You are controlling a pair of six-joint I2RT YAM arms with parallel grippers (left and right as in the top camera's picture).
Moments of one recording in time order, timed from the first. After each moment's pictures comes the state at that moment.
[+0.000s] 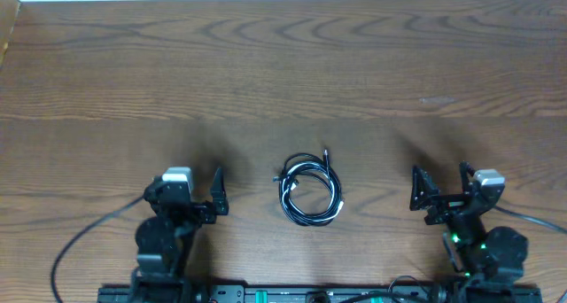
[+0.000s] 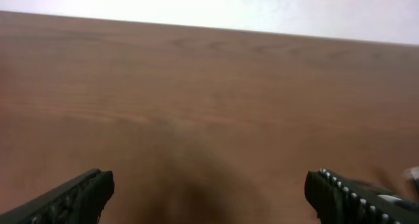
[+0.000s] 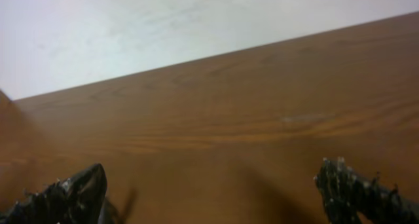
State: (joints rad) left arm -0.07 0.21 0.23 -0.32 0.05 -0.12; right arm -0.07 0.10 0.18 -0.25 -0.29 0.28
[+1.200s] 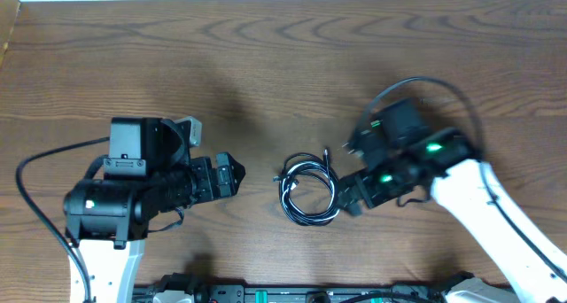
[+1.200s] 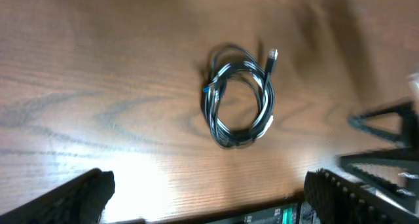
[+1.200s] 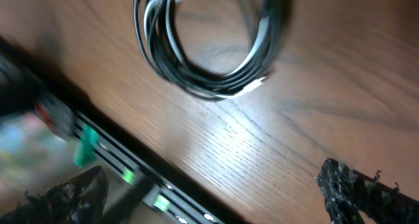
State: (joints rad) left arm -0.07 1.02 1.19 -1.30 0.41 -0.28; right arm 0.49 1.37 1.08 -1.12 -0.40 0.07
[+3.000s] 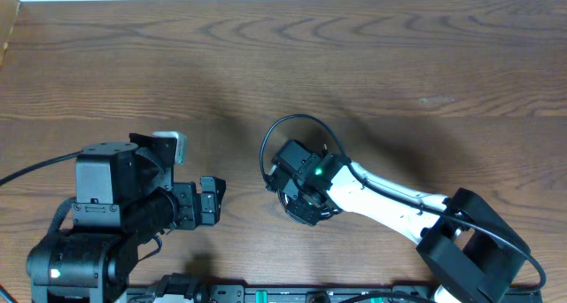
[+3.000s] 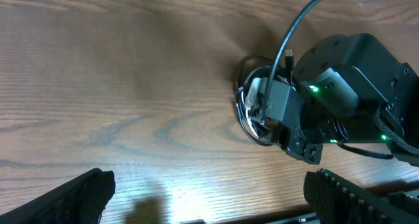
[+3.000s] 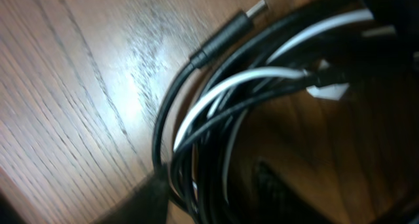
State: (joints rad) left arm -0.07 0.89 1.31 -1.42 0.25 -0.09; right arm 0.89 1.80 1.08 -0.68 -0.16 -0.14
